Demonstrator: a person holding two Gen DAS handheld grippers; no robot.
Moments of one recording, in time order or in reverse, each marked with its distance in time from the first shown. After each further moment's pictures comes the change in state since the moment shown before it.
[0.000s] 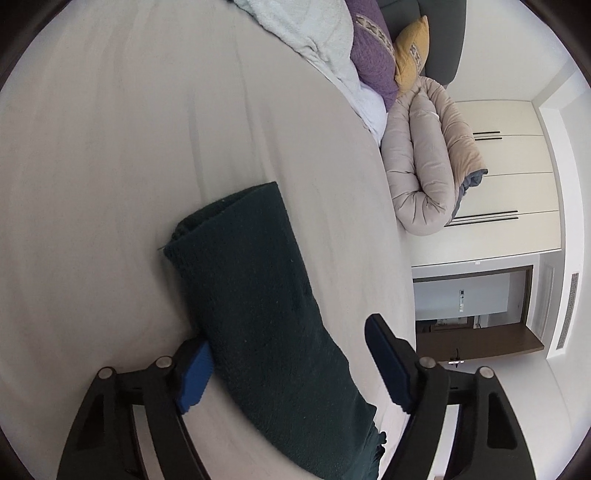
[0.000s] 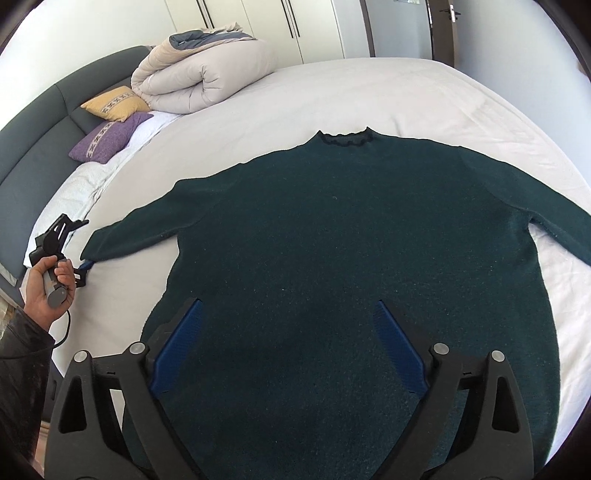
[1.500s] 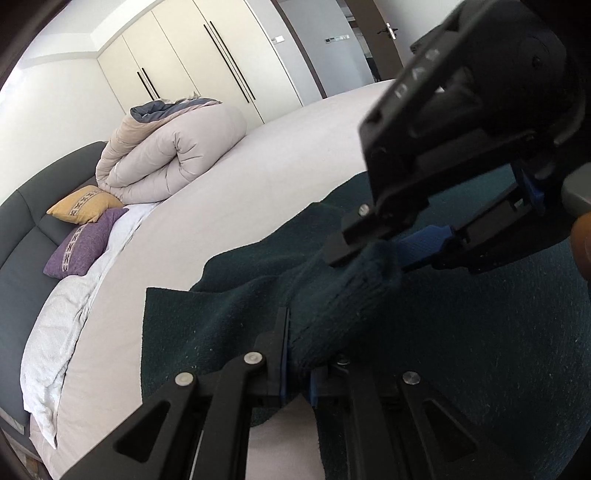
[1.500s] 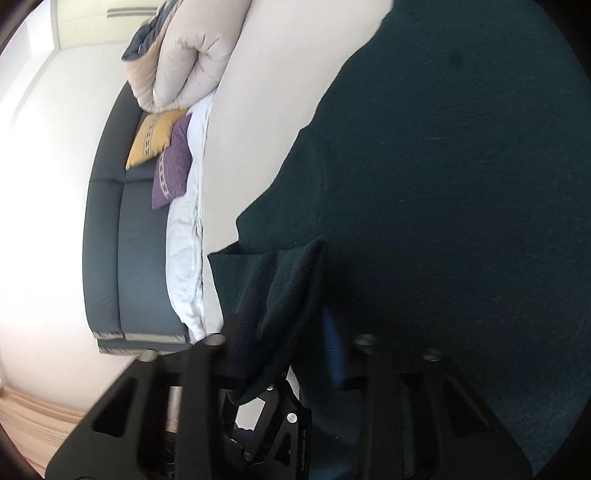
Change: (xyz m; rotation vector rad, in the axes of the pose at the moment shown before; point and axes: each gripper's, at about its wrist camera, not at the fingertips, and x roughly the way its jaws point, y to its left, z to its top) left arm 0.083 -0.140 -0.370 1.726 -0.061 0.389; right arm 0.309 0.025 0.131 0.500 0.436 0.660
